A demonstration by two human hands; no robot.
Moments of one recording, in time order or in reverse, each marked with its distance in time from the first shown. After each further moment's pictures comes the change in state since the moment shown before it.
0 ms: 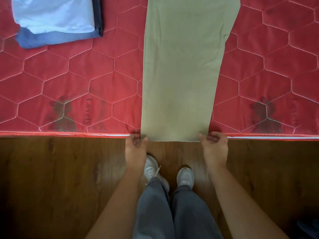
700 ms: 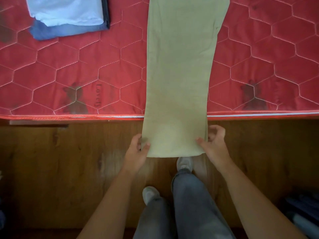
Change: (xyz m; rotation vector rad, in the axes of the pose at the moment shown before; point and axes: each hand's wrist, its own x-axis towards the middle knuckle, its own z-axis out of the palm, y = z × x) left_hand -0.053 -0.026 -0.068 0.195 -0.381 0.038; right_hand -0.068 0.012 -0.042 -0.026 -0.337 -0.020
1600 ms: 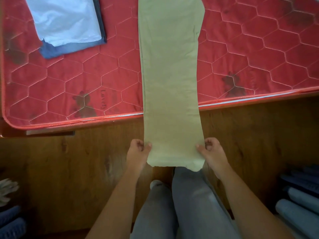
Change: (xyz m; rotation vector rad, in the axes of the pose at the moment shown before) left_hand -0.064 0.024 -0.016 0.129 0.083 -0.069; right_hand -0.089 0.011 -0.009 -0.085 0.074 0.109
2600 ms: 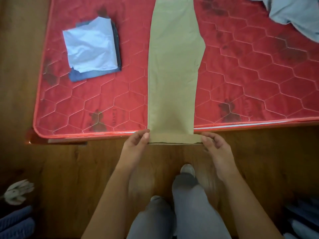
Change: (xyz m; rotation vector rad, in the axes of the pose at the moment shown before) left_hand -0.058 0.113 -0.040 -0.297 -0.074 0.272; right_hand -0.024 -0.098 -0.050 0.444 -0.064 -0.236
